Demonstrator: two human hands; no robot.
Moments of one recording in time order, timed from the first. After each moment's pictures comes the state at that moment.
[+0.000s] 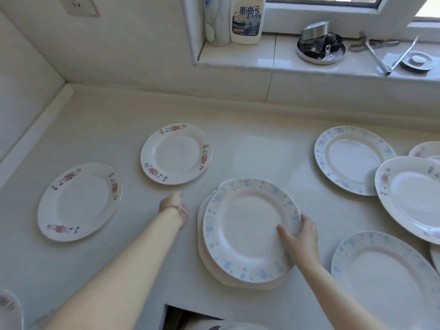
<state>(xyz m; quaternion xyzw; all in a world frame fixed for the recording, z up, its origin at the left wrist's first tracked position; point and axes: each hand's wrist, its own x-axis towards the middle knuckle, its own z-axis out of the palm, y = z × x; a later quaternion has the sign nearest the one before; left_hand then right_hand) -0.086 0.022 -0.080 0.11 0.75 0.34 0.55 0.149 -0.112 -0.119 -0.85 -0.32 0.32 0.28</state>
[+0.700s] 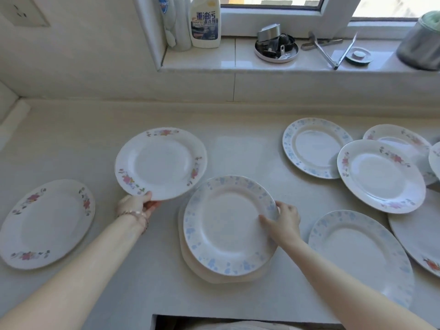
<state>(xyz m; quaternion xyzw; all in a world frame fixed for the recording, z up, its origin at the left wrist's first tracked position) -0.107 0.029 -0.052 0.12 0.66 0.43 0.61 0.160 -0.106 -0.106 -0.86 -0.34 0.31 0.24</state>
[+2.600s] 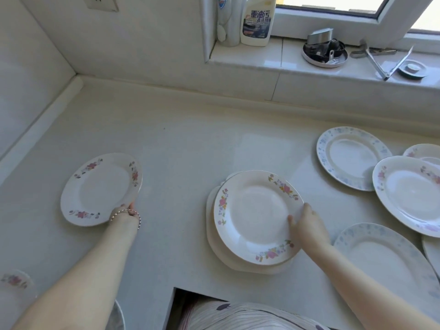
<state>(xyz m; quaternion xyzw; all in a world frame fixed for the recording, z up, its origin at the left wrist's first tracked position) -0.257 0.017 -0.173 -0.02 0.71 0.44 0.55 0.150 -0.107 -0.102 -0.87 -0.40 0.27 0.05</state>
